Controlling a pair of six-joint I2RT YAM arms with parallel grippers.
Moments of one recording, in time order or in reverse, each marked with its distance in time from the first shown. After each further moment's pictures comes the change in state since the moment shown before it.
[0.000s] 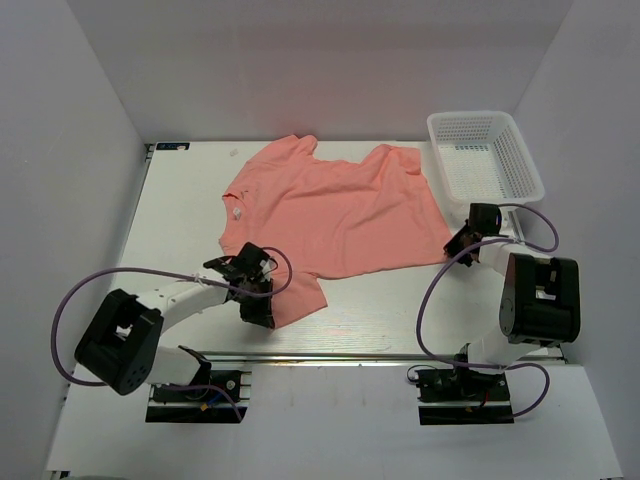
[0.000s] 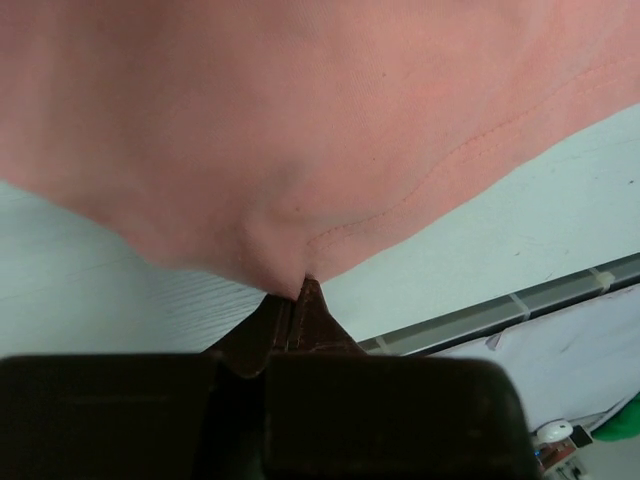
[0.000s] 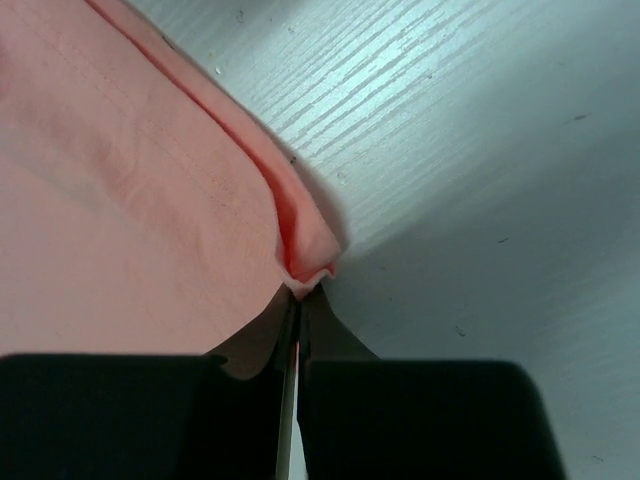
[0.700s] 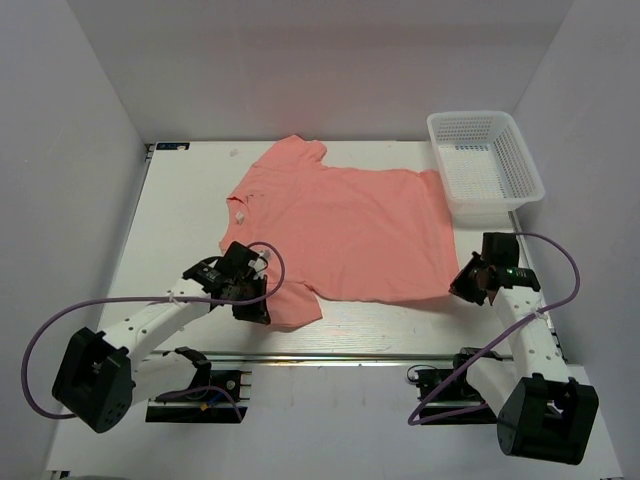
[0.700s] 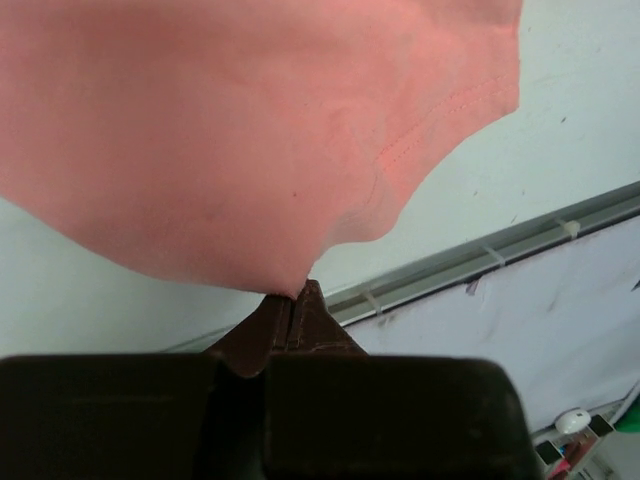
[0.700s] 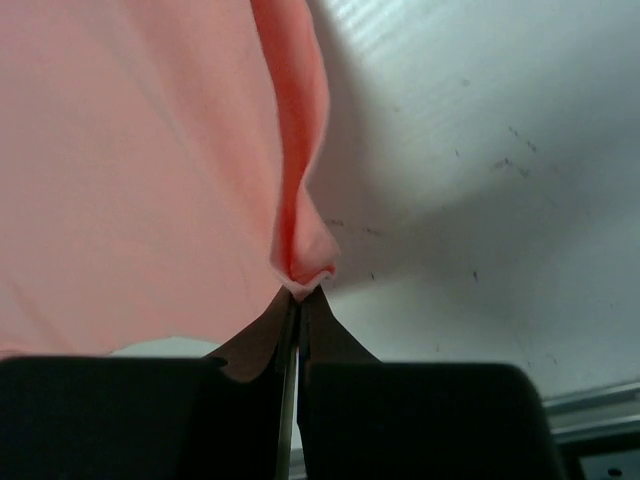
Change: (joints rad) left arm 0.000 -0.224 0.018 -0.112 -0.008 0.057; right arm 0.001 -0.628 -0.133 -0.576 -0.064 -0.059
